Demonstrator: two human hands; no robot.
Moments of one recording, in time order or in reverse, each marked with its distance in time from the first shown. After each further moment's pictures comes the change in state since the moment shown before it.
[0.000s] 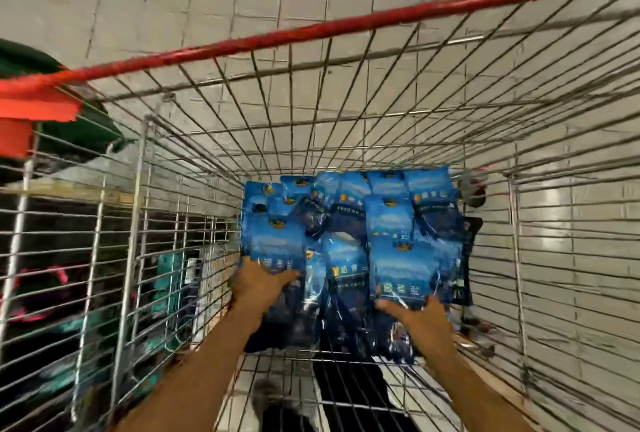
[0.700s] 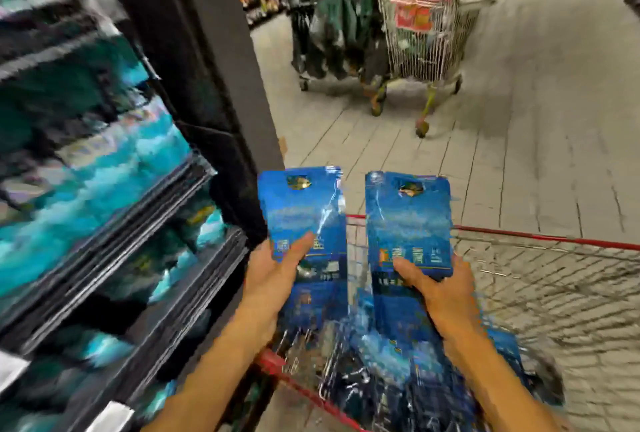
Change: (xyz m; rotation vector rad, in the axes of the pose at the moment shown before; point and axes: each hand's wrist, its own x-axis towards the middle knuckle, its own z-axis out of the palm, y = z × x) left_hand -0.397 0.052 -0.317 -0.755 0.309 0.721; right_hand -0.411 -0.232 0.018 0.207 -0.456 -0.925
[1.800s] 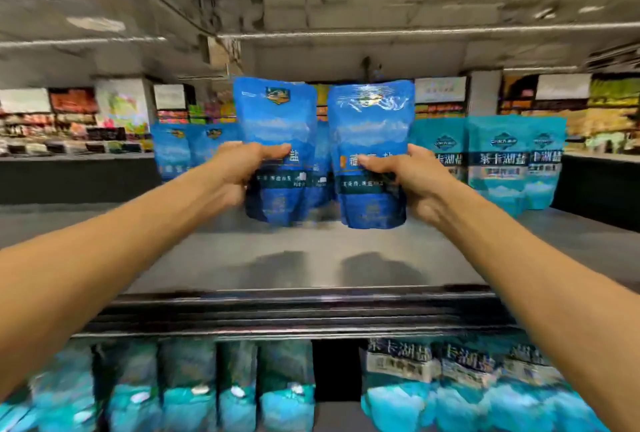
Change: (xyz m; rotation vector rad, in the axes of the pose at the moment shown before) left_hand -0.227 0.336 -0.521 -0.053 0.991 0.314; right_hand -0.214 -0.332 0.566 0.210 -1.359 -0.224
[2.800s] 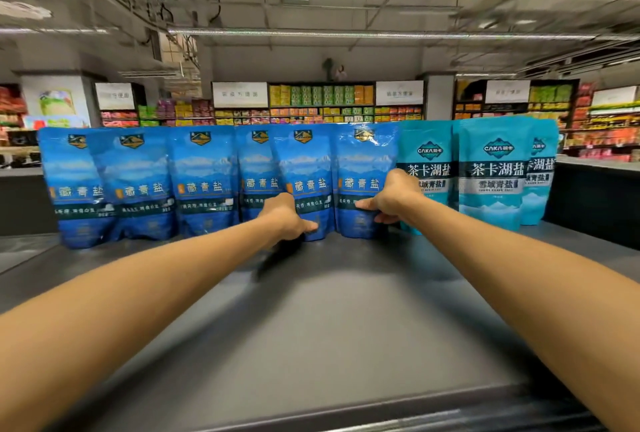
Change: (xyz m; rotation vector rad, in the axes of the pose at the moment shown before) left_hand 0.161 -0.098 0.098 1.065 -0.104 0.092; right_hand 0.156 0.064 -0.058 -0.921 0.279 0.185
